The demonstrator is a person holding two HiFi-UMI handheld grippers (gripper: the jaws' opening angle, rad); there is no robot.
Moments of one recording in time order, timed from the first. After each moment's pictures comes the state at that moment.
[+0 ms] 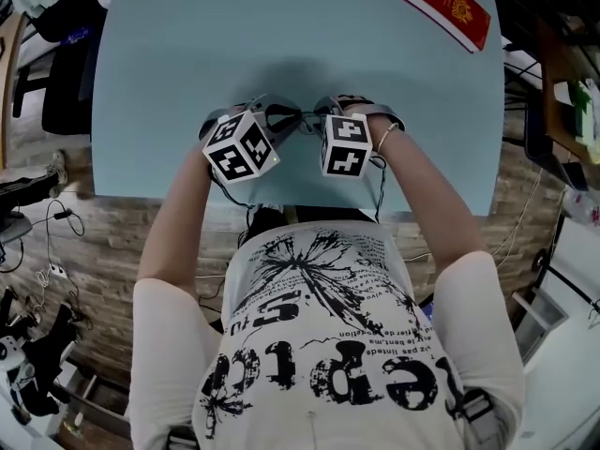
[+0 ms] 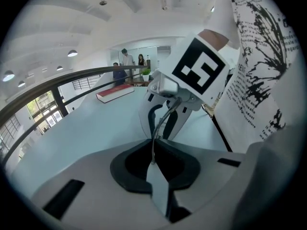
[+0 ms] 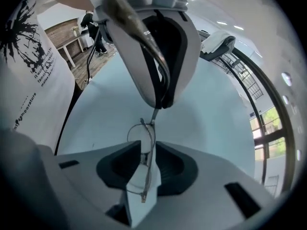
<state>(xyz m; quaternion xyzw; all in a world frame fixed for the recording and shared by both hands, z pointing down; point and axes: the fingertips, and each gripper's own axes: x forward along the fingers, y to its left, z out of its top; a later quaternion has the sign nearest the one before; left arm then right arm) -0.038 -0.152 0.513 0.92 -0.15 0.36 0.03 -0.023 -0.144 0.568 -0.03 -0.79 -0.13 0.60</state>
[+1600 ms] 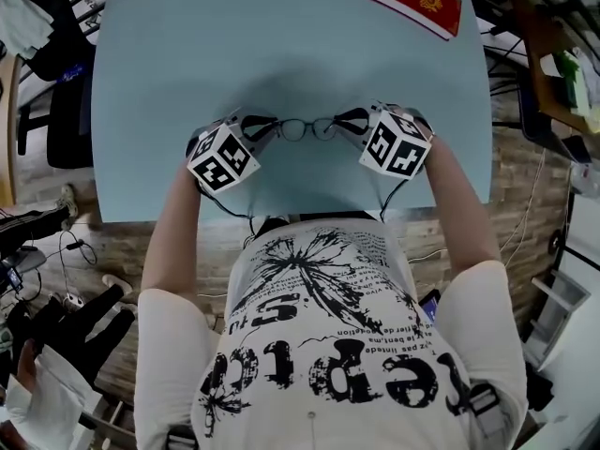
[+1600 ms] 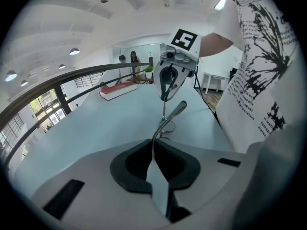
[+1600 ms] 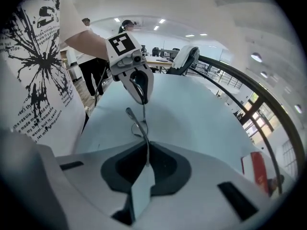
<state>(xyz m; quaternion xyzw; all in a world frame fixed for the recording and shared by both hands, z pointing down) -0.047 -0.154 0.509 0.91 -0.17 0.38 0.03 0.047 -0.155 0.489 0.05 -0.88 -0.04 0.48</state>
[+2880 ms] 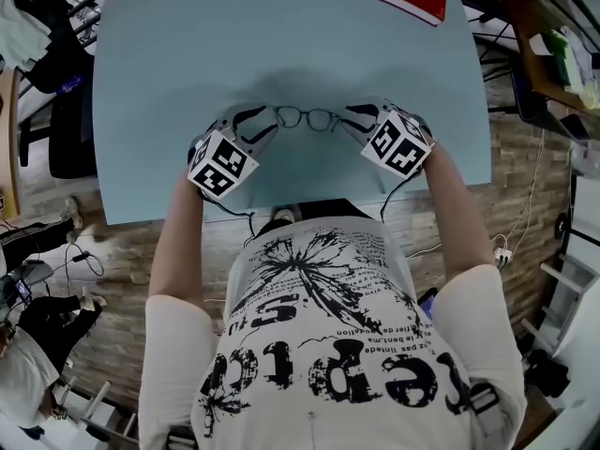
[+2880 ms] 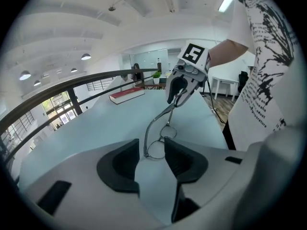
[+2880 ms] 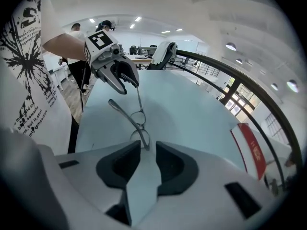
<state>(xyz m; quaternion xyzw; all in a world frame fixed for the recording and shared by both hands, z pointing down) -0.051 -0.147 0.501 0.91 -0.23 0.35 0.03 0.084 -0.147 0.504 0.17 -0.86 0.01 0.48</state>
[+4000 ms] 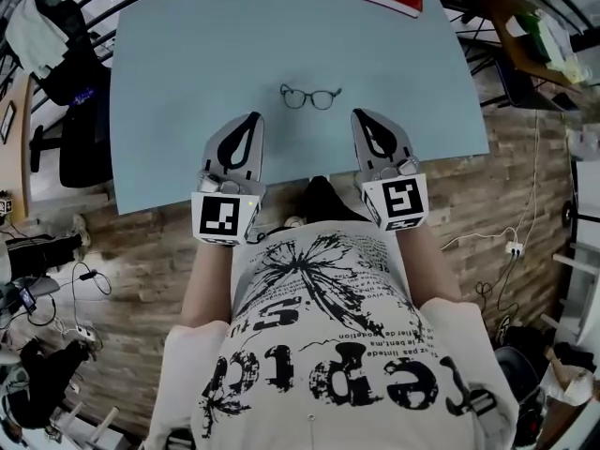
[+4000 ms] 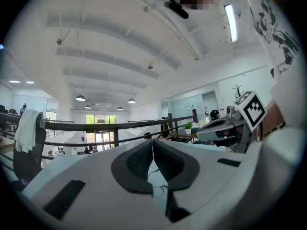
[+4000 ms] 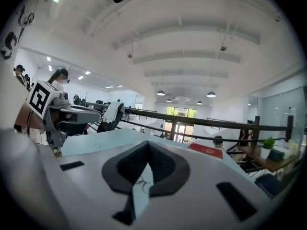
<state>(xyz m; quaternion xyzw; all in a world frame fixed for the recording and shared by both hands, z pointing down) -0.097 -0.034 0.319 0.88 -0.47 0.03 -0.03 0.061 -0.030 0.340 0.53 -0.84 -0.02 0.12</state>
